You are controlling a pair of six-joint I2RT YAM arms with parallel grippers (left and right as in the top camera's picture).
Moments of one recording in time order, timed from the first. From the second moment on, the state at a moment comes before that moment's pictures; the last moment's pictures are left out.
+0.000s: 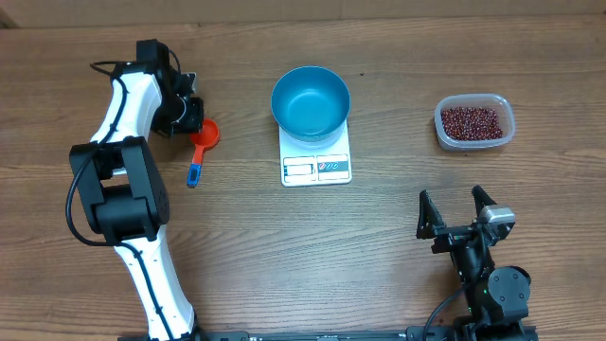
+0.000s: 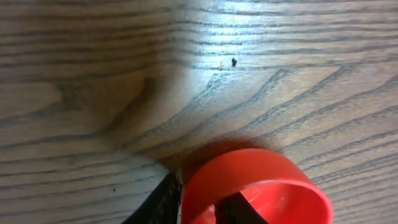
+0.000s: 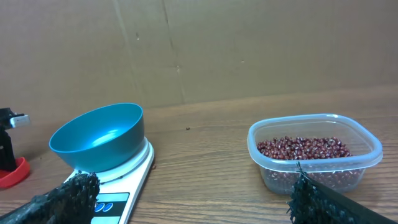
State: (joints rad) left arm 0.12 2.29 1.83 -0.98 0.16 0.12; right arm 0.13 0.01 0.02 -0.03 -0.02 0.17
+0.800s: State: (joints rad) left arm 0.12 2.08 1.82 -1.15 0.16 -0.25; right arm 0.13 0.01 0.02 -0.03 -0.02 0.17
